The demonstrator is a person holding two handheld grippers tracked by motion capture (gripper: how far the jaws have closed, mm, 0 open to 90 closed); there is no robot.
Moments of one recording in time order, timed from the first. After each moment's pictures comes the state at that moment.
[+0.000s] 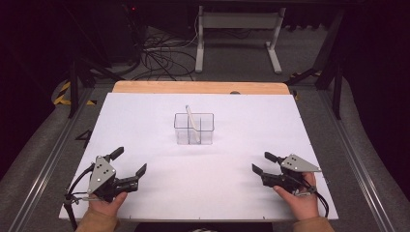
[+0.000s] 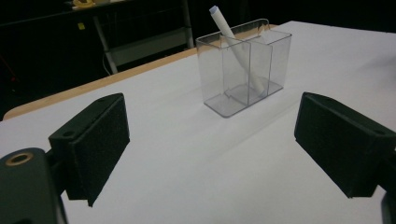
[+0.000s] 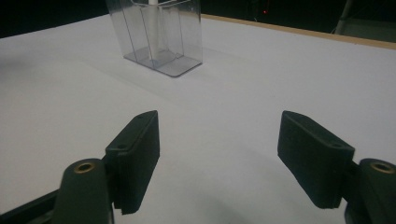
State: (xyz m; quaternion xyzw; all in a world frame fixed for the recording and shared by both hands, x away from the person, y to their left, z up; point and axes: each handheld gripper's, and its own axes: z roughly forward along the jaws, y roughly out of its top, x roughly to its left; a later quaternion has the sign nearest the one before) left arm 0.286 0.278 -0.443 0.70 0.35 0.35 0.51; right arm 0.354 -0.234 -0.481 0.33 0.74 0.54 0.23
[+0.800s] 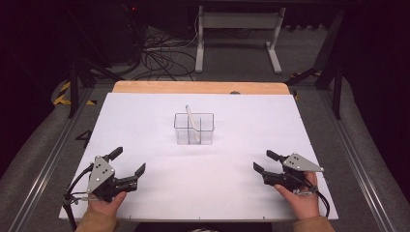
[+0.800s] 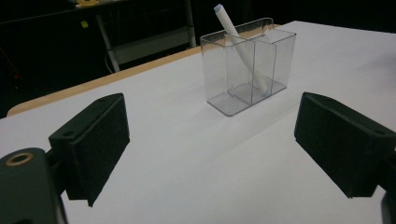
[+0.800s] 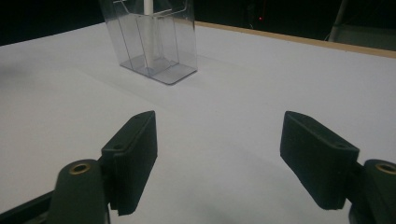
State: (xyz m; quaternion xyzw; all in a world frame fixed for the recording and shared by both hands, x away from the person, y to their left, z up) left arm 0.285 0.280 -0.443 0.70 0.36 0.35 0.51; right arm 0.355 -0.237 -0.479 0.33 0.73 0.55 0.23
